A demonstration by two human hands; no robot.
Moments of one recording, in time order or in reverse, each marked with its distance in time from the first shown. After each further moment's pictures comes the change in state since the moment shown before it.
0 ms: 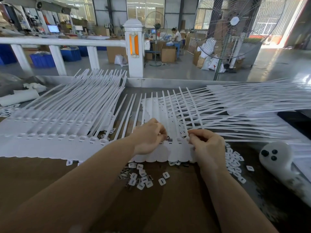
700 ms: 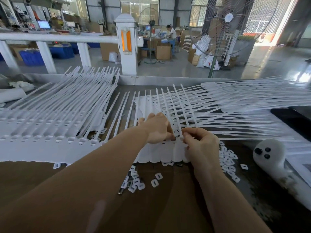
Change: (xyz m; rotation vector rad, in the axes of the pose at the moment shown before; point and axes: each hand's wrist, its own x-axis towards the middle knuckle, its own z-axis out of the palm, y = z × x) left_hand 0.046 0.017 0.011 0.161 -0.031 -0.036; right_hand 0.001 0.000 0.001 0.012 -0.018 -0.017
